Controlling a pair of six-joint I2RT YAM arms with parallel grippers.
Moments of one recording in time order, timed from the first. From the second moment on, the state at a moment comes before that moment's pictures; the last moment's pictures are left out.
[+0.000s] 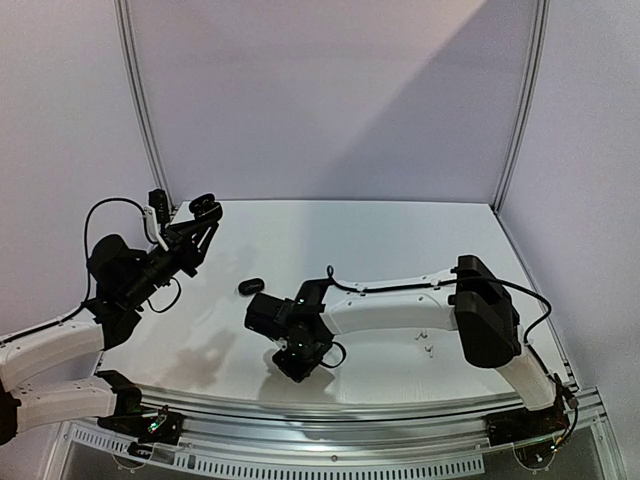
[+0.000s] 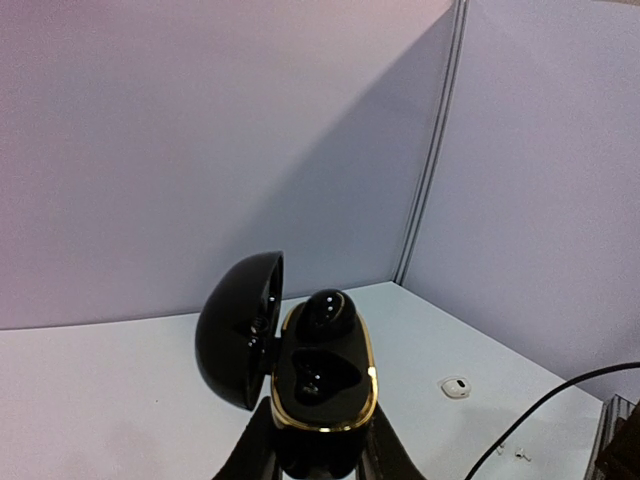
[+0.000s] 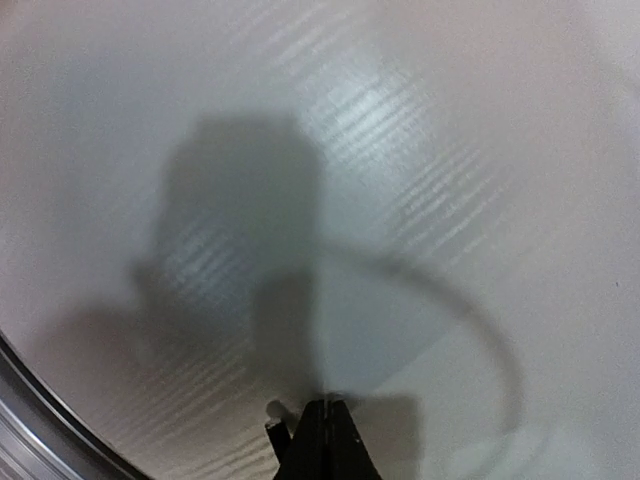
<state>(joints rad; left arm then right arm) -0.44 0.90 0.39 0.67 0.20 -0.26 1.28 2.36 1.94 -0.95 0.13 0.42</state>
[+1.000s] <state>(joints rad) -0.44 0.88 0.38 0.67 0.22 -0.26 1.28 2.15 1.70 -0.76 0.08 0.31</state>
